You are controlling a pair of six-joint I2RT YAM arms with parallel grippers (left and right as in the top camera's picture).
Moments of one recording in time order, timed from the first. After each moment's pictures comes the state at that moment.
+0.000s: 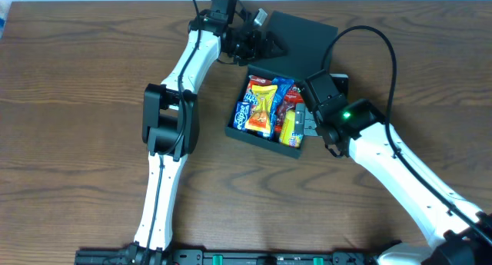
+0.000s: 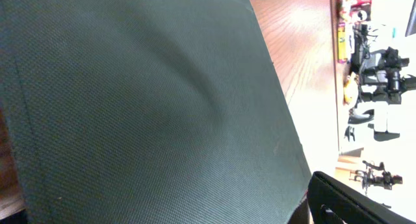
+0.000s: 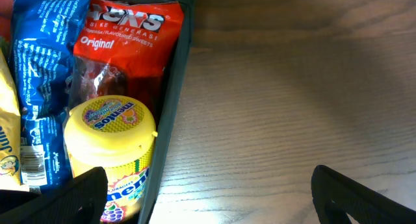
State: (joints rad) left arm -0.26 2.59 2.28 -0.78 0.91 -0.24; right arm 0.52 1.52 1.17 -0.86 0.34 0.57
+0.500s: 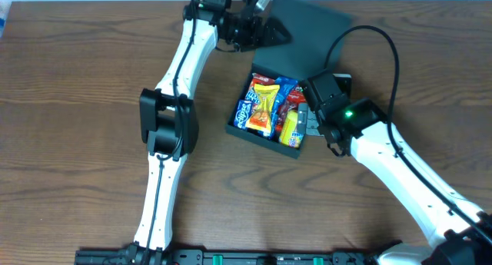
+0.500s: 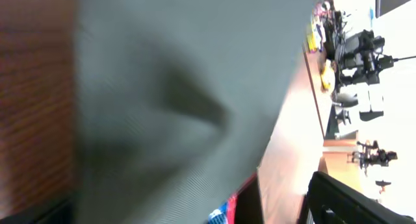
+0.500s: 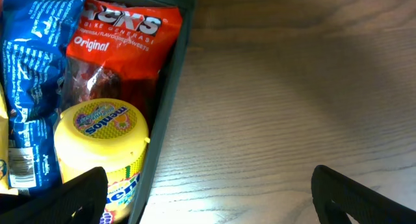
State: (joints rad) left arm -0.26 2.59 2.51 -0.98 0.97 -0.13; right arm 0.51 1.52 1.17 -0.87 0.34 0.57
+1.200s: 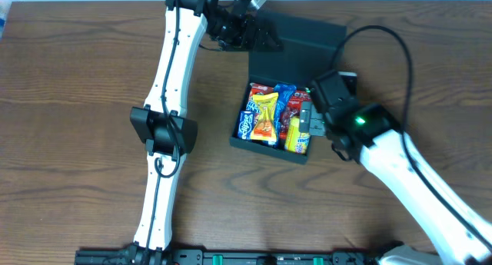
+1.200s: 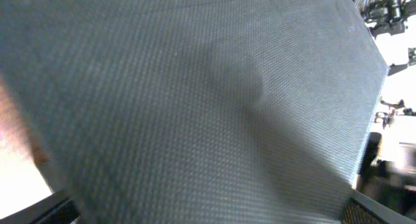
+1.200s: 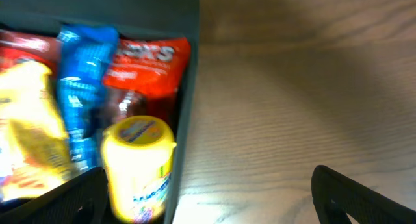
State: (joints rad) left arm -0.25 2.59 2.93 -1.67 0.88 0.14; right arm 0.51 1.39 1.18 -0.89 0.32 0.57
